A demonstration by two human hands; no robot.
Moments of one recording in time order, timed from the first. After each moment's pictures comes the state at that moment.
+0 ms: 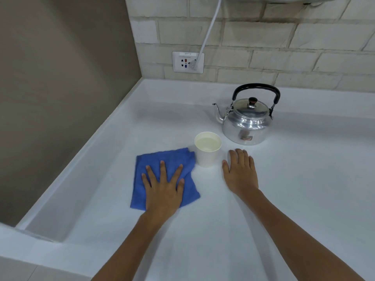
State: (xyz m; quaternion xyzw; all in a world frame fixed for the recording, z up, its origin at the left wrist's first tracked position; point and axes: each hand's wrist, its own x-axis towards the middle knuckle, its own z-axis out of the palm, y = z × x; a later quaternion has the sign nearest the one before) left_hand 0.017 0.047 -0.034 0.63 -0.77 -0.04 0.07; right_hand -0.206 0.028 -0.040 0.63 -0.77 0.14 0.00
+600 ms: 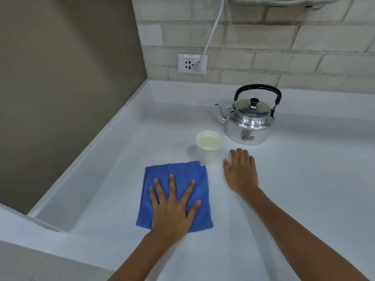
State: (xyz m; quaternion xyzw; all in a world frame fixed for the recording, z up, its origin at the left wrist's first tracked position) left_hand 0.005 0.105 -0.023 0.62 -0.78 -0.03 0.04; right_hand -0.207 0.029 -0.039 0.64 -0.76 0.13 0.01
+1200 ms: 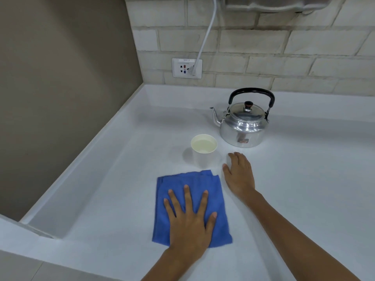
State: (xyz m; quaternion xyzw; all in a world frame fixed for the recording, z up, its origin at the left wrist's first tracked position) left_hand -0.043 0.136 -0.019 0.62 -0.78 -0.08 0.01; right_hand -0.211 0.037 -0.024 0.61 -0.74 0.25 -0.10
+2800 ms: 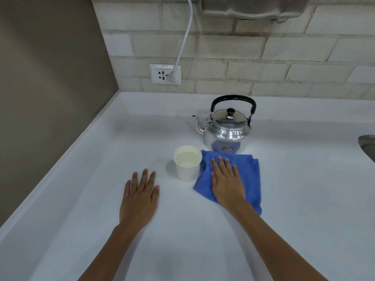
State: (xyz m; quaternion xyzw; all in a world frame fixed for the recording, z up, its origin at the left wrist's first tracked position) left_hand 0.030 0.004 -0.051 0.61 -0.78 -0.04 0.09; right_hand -0.219 0.026 -0.034 0.64 -0.76 0.08 -0.03
